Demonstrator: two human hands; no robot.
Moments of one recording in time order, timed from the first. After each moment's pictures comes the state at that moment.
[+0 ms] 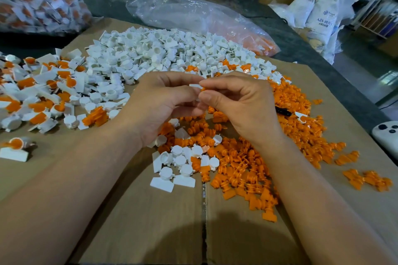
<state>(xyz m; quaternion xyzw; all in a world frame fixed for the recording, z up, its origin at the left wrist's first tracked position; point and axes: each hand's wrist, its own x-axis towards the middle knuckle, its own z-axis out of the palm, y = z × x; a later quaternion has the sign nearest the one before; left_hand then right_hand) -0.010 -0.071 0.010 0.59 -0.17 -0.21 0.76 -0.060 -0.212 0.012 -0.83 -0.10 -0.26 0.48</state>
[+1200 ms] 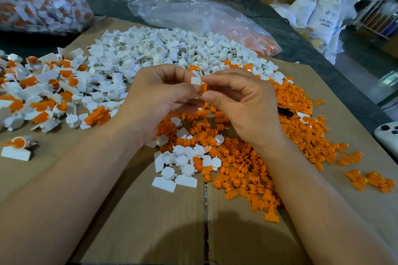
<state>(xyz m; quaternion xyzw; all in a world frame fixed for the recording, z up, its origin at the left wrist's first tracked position) -0.007 -0.068 0.009 0.62 -0.17 -0.15 0.75 -0.059 -0.211 0.009 -0.83 -0.11 -0.27 0.47</state>
